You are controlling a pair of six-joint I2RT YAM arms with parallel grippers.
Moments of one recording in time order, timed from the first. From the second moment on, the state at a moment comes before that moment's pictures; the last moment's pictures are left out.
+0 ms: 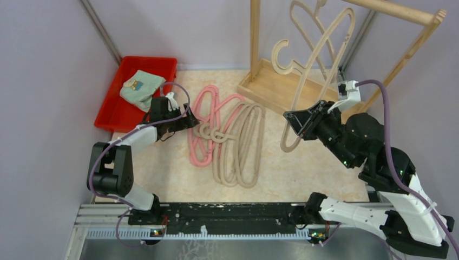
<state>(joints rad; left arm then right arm) -0.16 1.54 0.84 0.00 0.26 -0.37 0.95 0.77 1.47 -0.83 0.46 0.63</state>
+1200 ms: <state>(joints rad) -0.16 1.61 0.87 0.05 0.28 -0.39 0.81 0.95 1.48 -0.78 0.35 0.83</state>
